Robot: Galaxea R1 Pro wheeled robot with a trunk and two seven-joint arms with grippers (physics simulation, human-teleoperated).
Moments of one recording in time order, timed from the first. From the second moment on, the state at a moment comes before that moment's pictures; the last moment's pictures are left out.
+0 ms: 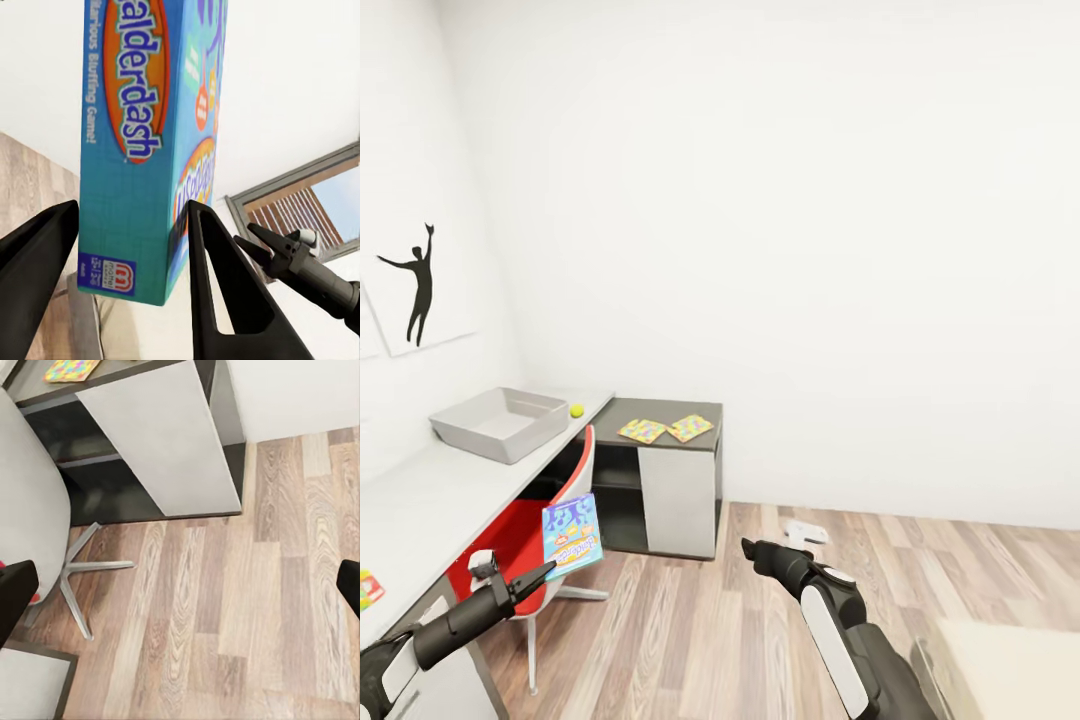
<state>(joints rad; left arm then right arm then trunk) -0.56 0.35 0.59 -0.30 0.09 0.46 -1.44 -0.32 0.12 0.20 -1.25 -0.42 0.55 -0.20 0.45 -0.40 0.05</state>
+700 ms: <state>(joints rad) -0.56 0.35 0.59 -0.30 0.09 0.46 -1.44 -0.32 0.12 0.25 -1.25 -0.42 0.54 -0.20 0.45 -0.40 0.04</state>
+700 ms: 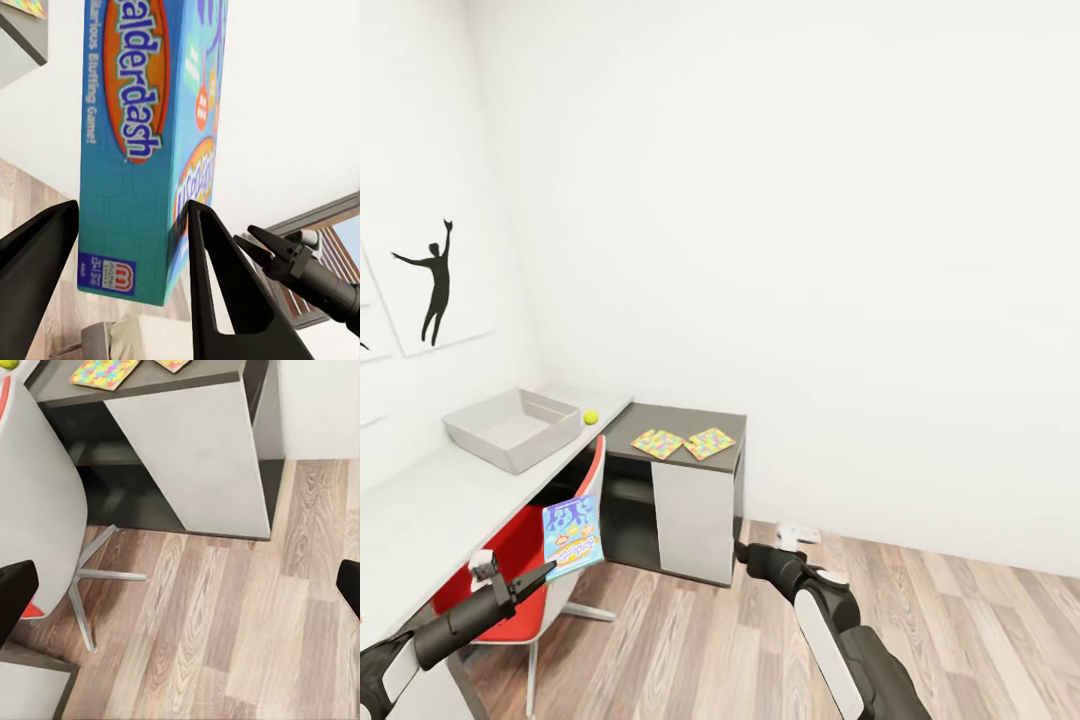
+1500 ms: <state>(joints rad) -0.56 0.35 0.59 -0.30 0.09 0.46 -1.44 -0.32 0.12 0.26 -1.25 -0.42 0.54 -0.20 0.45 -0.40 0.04</state>
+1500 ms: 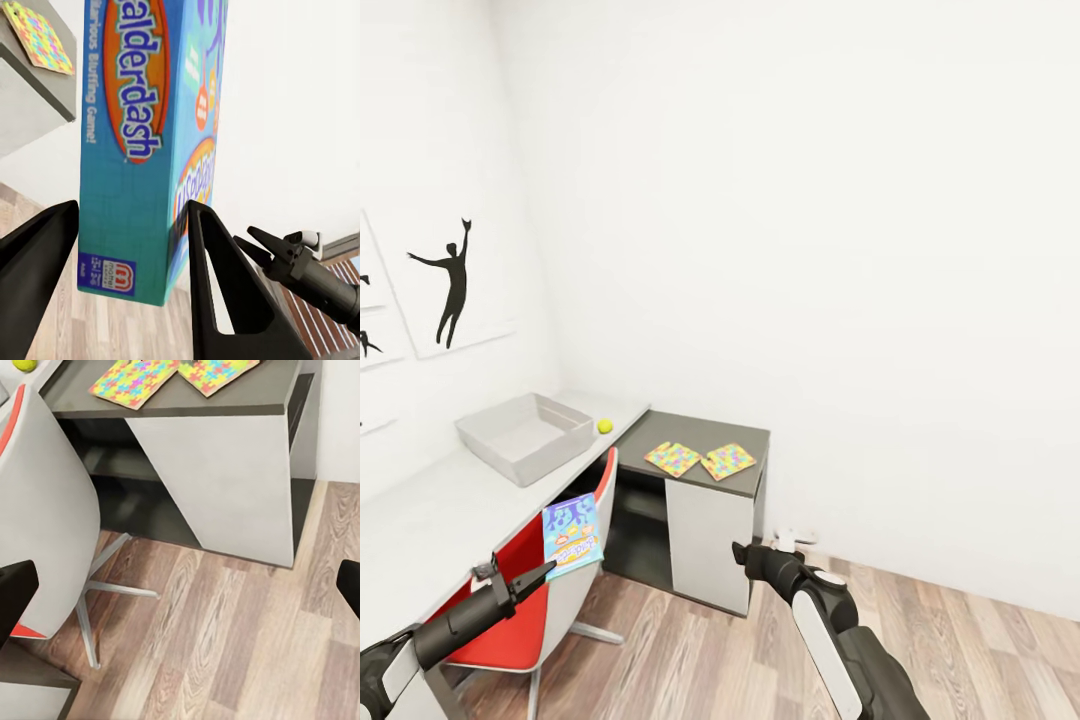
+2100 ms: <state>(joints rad) -0.56 0.35 0.60 -0.30 0.09 0.46 -1.44 -0.32 0.12 0.27 -1.25 -0.42 0.52 -0.20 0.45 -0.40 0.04</state>
